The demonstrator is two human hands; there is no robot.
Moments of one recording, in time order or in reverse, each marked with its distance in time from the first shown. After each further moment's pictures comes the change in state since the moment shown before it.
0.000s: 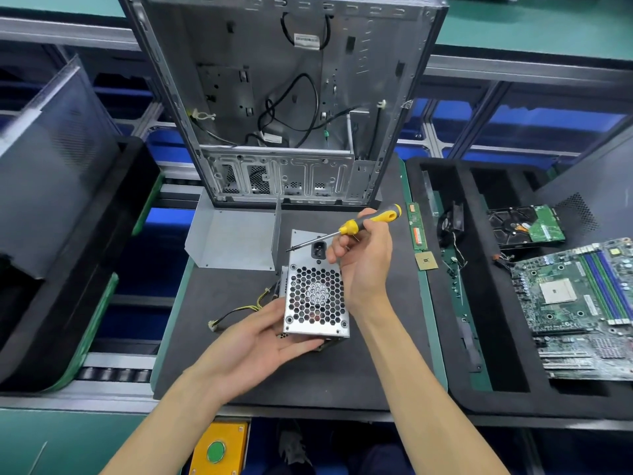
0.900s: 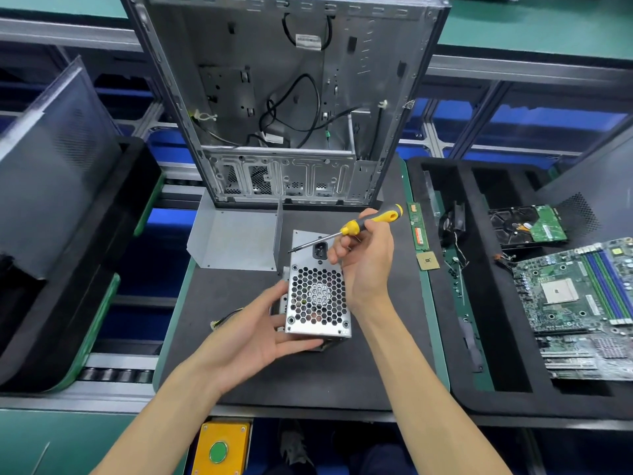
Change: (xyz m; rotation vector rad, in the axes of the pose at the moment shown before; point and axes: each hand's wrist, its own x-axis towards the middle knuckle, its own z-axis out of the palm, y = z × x) left_hand 0.003 0.013 0.004 0.138 -0.007 -0.010; right_hand 0.000 0.001 0.001 -0.013 -0.007 -0.015
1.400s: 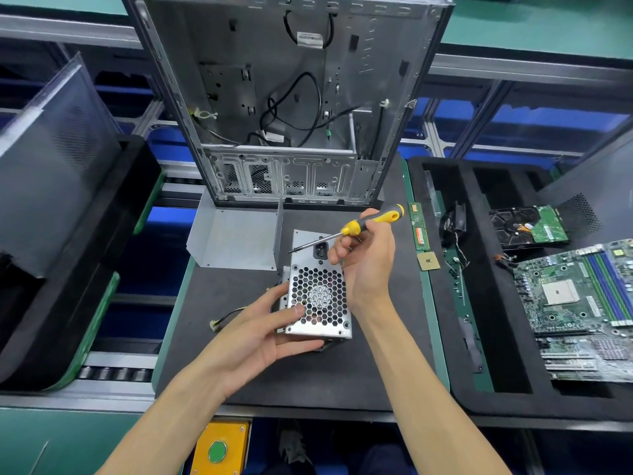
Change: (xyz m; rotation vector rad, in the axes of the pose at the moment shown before) left_hand 0.002 -0.006 -0.003 0.112 0.036 0.068; right_hand -0.001 -0.001 -0.001 -0.010 -0.007 -0.012
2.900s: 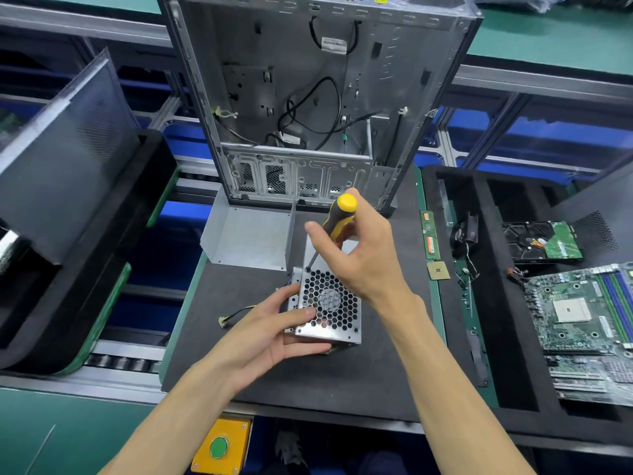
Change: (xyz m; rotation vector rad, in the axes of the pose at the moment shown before) left_hand -0.001 0.001 0.000 -0.006 0.012 0.012; right_hand -0.005 -0.029 0.030 -1.012 -0.508 -0.665
